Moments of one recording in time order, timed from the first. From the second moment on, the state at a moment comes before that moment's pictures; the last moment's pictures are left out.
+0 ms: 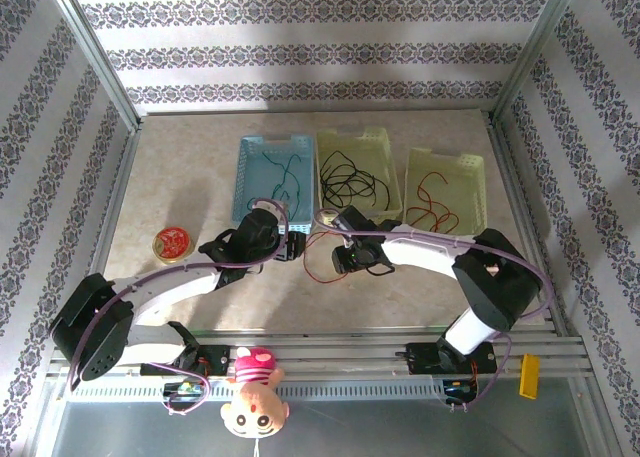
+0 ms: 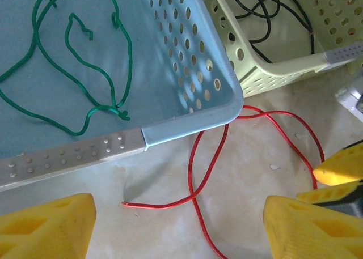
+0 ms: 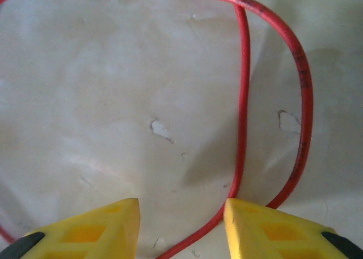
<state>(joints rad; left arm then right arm) -0.69 1.28 0.64 -0.08 -0.11 -0.47 0.74 1.63 0.85 -0.46 0.00 0.46</state>
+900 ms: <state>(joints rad) -0.69 1.29 0.64 -0.08 -0.10 -0.47 0.74 1.39 0.69 -0.47 0.24 0.57</state>
